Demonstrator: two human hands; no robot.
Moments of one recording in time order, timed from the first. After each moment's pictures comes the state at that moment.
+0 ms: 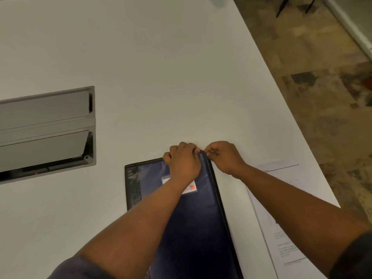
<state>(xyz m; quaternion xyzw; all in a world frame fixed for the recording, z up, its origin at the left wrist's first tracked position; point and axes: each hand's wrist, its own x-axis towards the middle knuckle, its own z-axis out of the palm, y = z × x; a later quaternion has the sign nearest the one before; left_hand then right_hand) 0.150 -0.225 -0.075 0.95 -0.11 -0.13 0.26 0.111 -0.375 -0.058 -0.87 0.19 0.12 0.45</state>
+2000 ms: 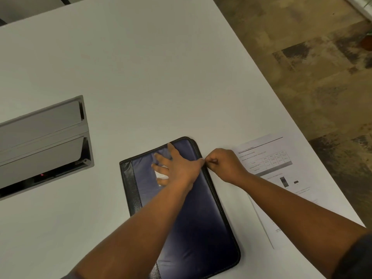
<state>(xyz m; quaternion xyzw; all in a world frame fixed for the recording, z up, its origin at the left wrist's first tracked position) 0.089 -0.241 -0.045 0.90 0.14 -0.33 0.23 0.021 -0.380 -0.062 -0.89 0.12 0.07 0.43</state>
